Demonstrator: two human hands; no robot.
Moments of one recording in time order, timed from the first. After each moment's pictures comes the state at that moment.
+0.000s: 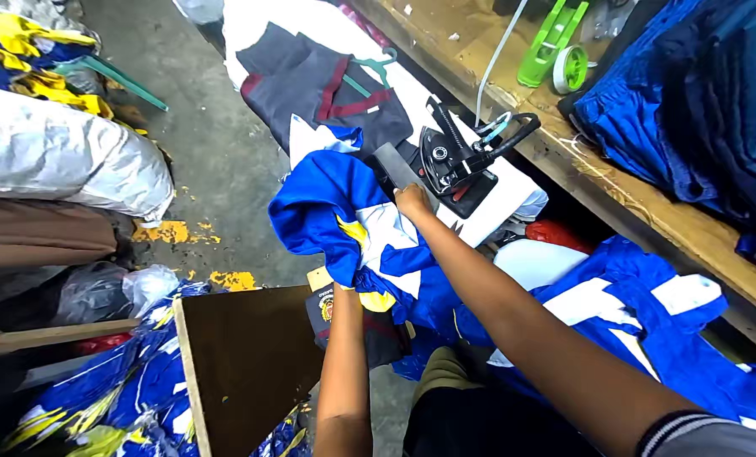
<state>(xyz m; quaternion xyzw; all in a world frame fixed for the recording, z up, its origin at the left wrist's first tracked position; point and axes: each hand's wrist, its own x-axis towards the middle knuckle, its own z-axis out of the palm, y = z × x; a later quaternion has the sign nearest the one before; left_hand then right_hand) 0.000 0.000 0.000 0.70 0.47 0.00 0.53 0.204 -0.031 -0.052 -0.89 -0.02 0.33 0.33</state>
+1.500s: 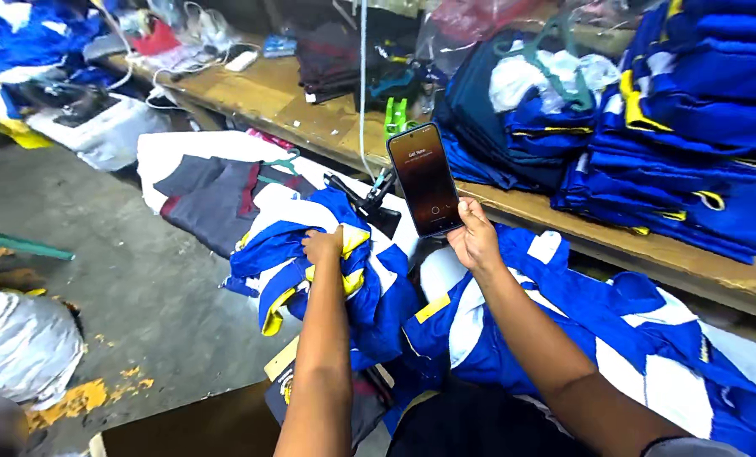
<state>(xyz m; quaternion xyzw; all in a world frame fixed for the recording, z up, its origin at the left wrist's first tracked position) 0.181 -0.017 -0.022 0.88 0.35 0.00 0.33 0.113 -0.294 0.051 -0.43 -0.03 -0.05 0.90</state>
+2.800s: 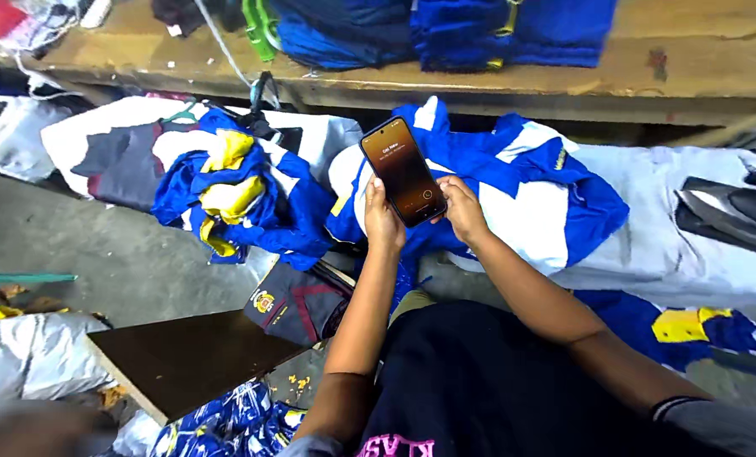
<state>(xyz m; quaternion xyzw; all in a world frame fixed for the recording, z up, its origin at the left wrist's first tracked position) -0.143 -0.361 0.018 0.49 0.04 -0.03 0.87 -0.174 -0.495 -0.008 -0.64 0.10 -0.04 0.76</state>
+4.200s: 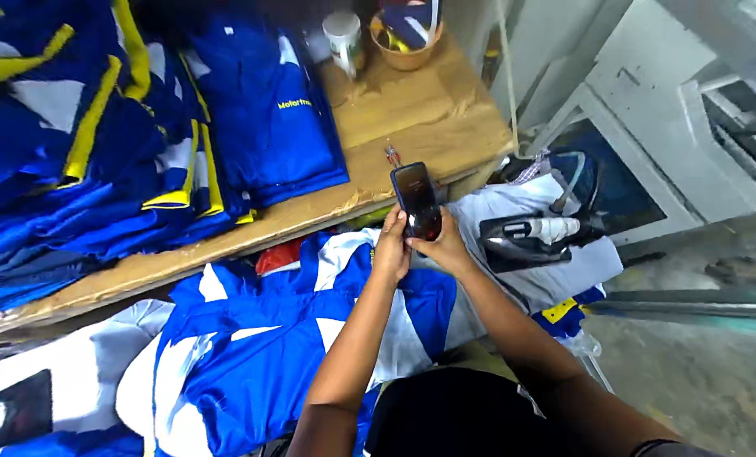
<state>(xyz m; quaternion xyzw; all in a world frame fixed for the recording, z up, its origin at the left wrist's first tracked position) -0.094 -0.802 -0.022 0.50 -0.11 -0.43 0.74 -0.190 -0.887 -0.034 -0.72 0.38 -0.16 0.56</state>
